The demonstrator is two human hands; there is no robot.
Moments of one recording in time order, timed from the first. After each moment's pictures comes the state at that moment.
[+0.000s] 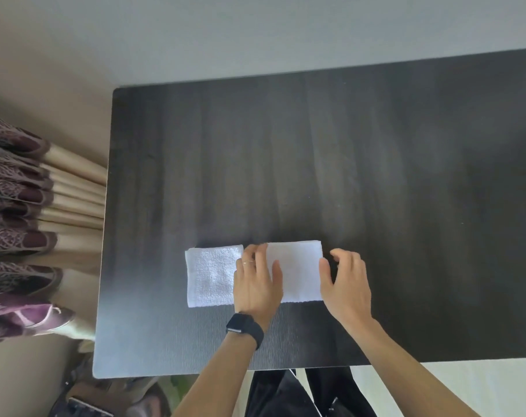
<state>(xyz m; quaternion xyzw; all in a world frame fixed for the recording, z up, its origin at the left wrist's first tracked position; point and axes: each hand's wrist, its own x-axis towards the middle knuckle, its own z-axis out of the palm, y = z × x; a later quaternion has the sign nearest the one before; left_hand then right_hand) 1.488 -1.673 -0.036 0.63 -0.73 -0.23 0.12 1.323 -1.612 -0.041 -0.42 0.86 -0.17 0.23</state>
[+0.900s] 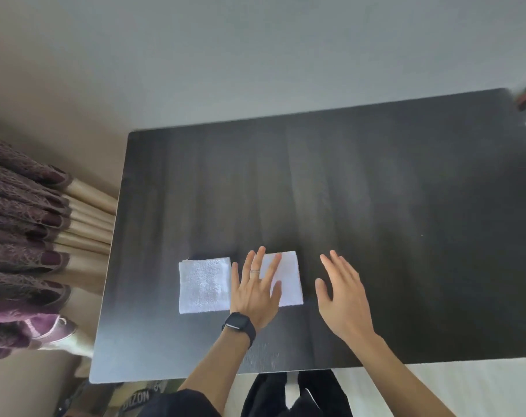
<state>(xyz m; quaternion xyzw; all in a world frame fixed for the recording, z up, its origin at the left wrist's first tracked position) 1.466 -1.656 -0.015 0.52 -0.83 -0.18 -0.06 1.287 -1.573 0.012 -0.51 0.81 -0.20 0.23</state>
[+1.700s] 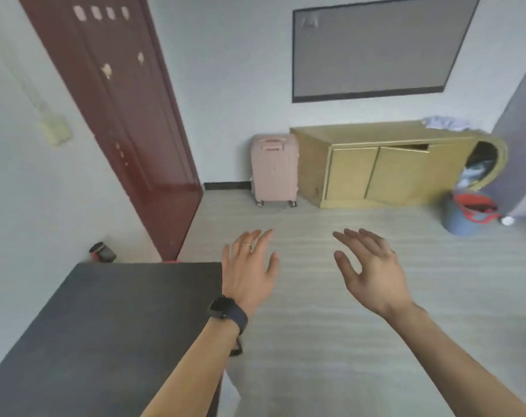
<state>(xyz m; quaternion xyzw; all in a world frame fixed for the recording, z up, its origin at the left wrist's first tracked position) 1.114 -1.334 0.260 -0.19 -0.95 -0.20 0.14 1.197 -1.101 0.263 0.05 0.93 -0.22 -0.28</state>
